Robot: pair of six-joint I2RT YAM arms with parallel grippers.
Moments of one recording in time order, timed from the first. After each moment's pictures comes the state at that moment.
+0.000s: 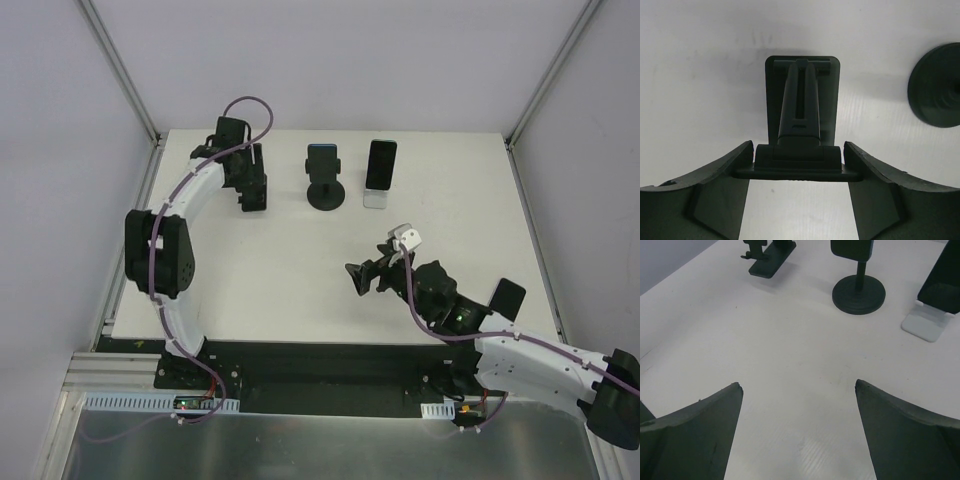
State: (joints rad) left arm -0.17 1.81 1.52 -0.58 -0.06 -0.25; right arm 0.97 0.82 0.43 0.23 0.27 0.18
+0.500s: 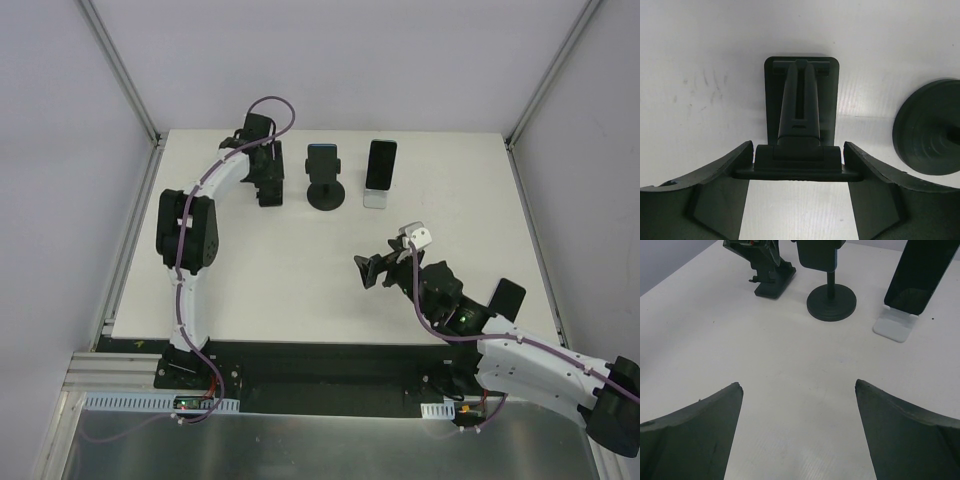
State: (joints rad) left arm -0.25 2.15 1.84 -0.61 -0.10 -0.31; right arm 0.93 0.77 0.39 0.26 0.35 0.16
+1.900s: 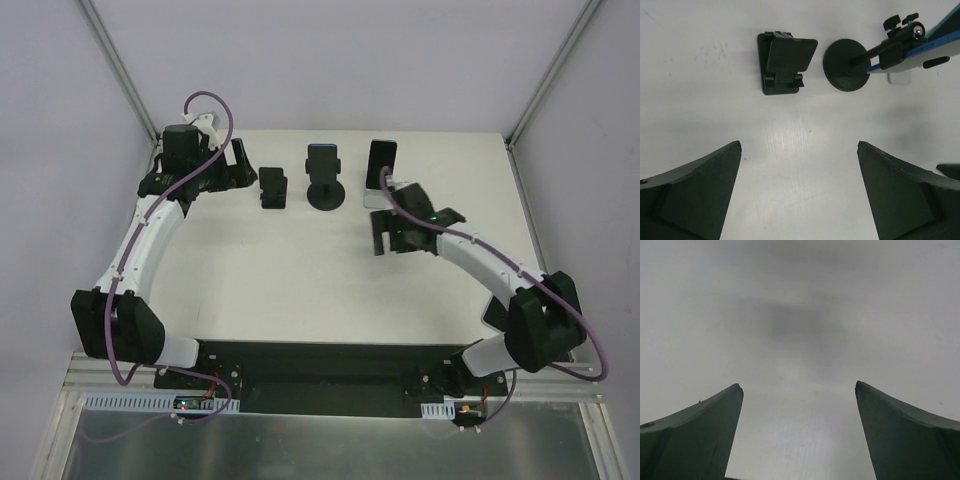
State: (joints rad) left arm -0.10 1.40 1.33 -0.53 0.23 -0.29; right arm 0.64 1.45 1.06 -0.58 0.15 0.27
